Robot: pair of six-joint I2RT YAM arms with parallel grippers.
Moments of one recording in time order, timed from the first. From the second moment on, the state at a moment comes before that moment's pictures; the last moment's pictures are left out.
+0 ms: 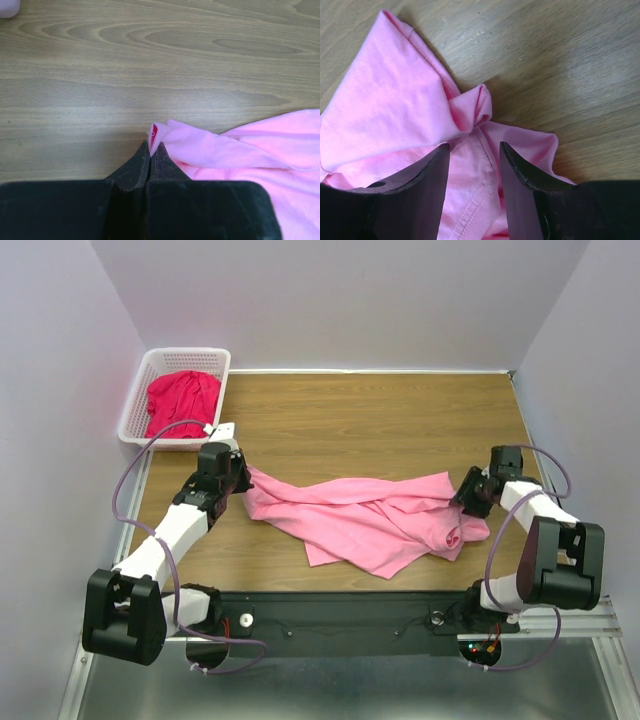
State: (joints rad) left arm -0.23 1.13 0.65 -0.11 -0.04 -0.31; right arm -0.19 1.38 0.72 -0.42 -0.17 0.42
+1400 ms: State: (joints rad) left arm -0.23 1.12 0.65 -0.11 -0.04 -0.31; right arm -0.19 1.56 0.84 -0.38 -0.08 0.45
